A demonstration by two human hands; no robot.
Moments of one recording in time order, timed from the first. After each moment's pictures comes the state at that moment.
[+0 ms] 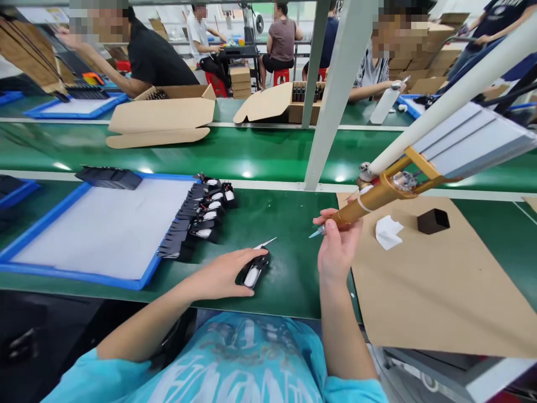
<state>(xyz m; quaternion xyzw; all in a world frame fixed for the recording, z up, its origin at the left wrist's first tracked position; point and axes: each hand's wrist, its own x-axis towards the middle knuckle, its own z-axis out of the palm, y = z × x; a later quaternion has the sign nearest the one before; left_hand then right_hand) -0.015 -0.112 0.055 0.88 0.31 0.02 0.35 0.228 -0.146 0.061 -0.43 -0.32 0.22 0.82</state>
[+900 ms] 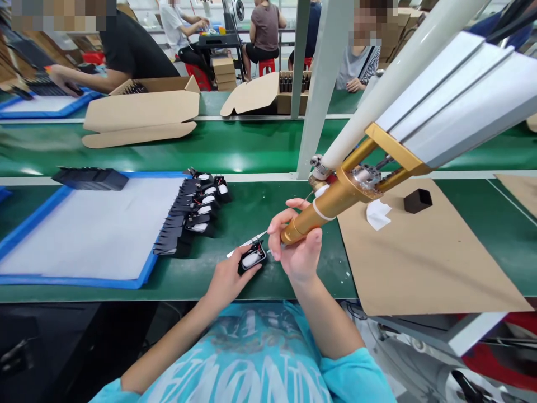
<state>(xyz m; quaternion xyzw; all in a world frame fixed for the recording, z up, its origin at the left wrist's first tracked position) -0.009 -0.157 -0.001 0.83 0.42 0.26 0.28 0.163 -0.162 0.089 -0.24 -0.36 0.42 0.80</state>
